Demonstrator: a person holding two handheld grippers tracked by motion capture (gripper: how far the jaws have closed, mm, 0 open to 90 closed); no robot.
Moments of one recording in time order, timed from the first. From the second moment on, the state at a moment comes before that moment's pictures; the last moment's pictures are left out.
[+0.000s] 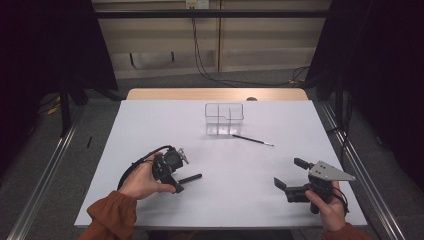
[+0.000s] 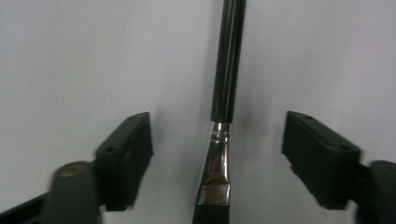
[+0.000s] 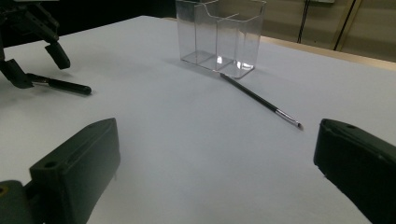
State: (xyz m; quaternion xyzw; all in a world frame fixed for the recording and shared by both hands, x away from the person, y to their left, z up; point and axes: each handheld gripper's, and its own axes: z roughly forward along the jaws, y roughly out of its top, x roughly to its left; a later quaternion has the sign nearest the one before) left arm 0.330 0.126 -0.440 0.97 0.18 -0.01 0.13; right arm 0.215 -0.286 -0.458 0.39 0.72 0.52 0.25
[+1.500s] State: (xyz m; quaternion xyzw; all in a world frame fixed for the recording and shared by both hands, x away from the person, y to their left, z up) left arm 0.332 0.108 -0.444 0.98 0.18 -0.01 0.08; right arm 0.216 -0.283 -0.459 0.38 0.73 0.52 0.24
